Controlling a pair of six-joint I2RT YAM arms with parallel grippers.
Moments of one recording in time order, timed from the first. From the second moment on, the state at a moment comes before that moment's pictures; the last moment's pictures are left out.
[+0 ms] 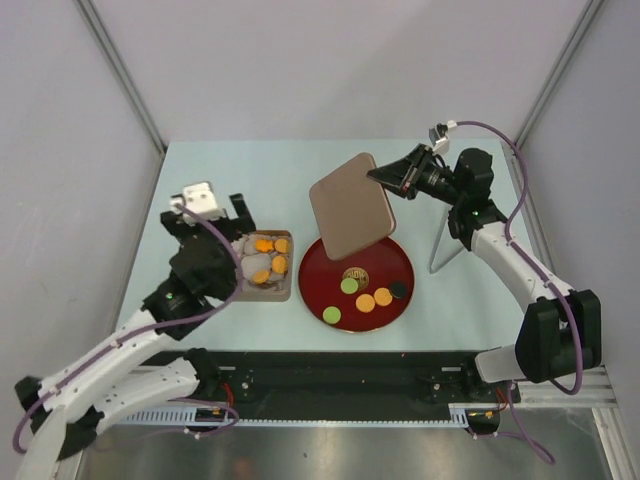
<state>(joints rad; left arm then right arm) -0.96 0.80 0.83 0.14 -1.20 0.17 0.23 1.39 1.07 0.32 -0.75 1.15</state>
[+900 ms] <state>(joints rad) -0.33 0.93 0.45 0.55 0.49 -1.19 0.22 1.37 1.05 0.58 -0.83 1.32</state>
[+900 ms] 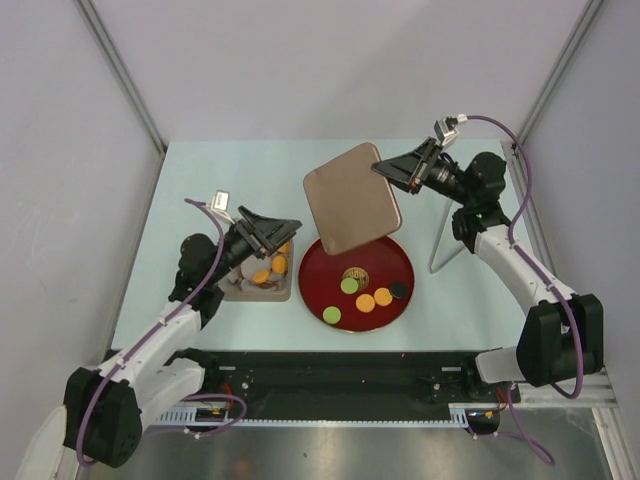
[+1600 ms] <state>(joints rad) -0.33 1.13 0.45 0.89 0.54 -1.28 0.34 1.40 1.04 0.67 -0.86 1.37</state>
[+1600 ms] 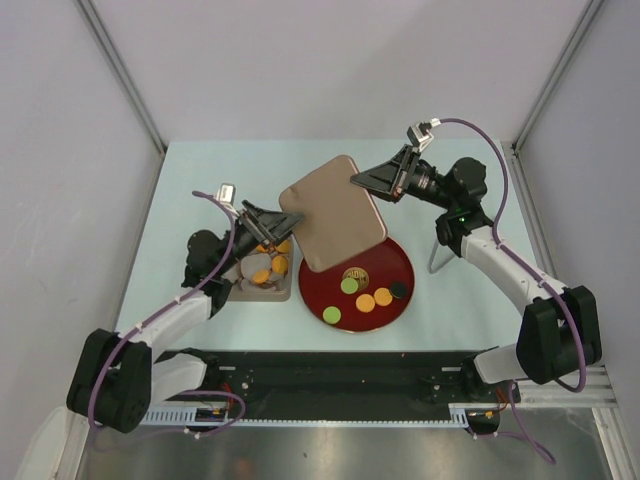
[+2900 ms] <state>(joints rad) -0.17 0.90 0.48 0.61 0.74 -1.16 0.22 1.29 1.04 -0.26 -0.31 0.79</state>
